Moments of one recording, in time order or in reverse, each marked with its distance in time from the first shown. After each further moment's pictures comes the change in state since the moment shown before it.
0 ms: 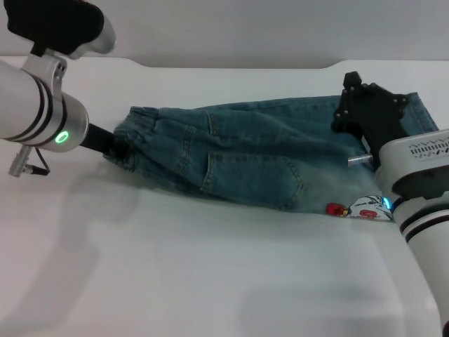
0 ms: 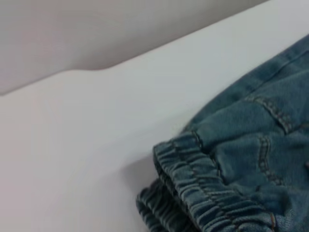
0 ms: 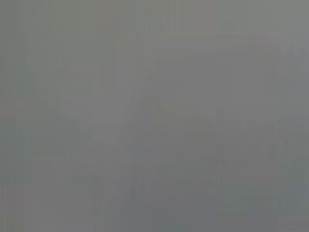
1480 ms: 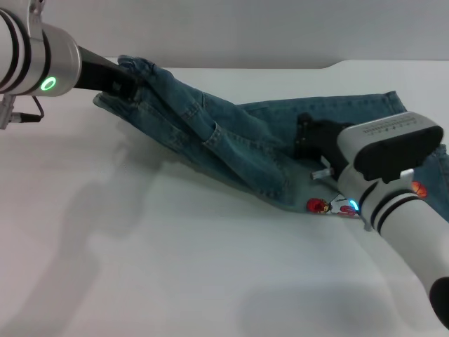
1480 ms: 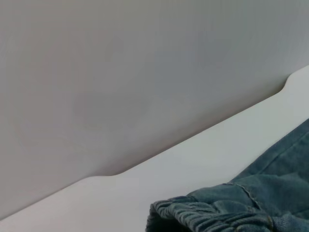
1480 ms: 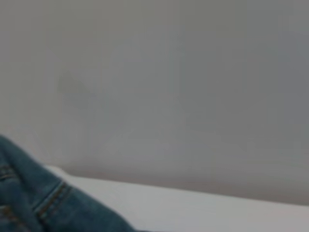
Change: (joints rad) left arm 0.038 -0.001 -0.009 -0.316 0.024 -0.037 0.006; right arm 0.125 0.003 0.012 -0.071 0.001 0.373 0.161
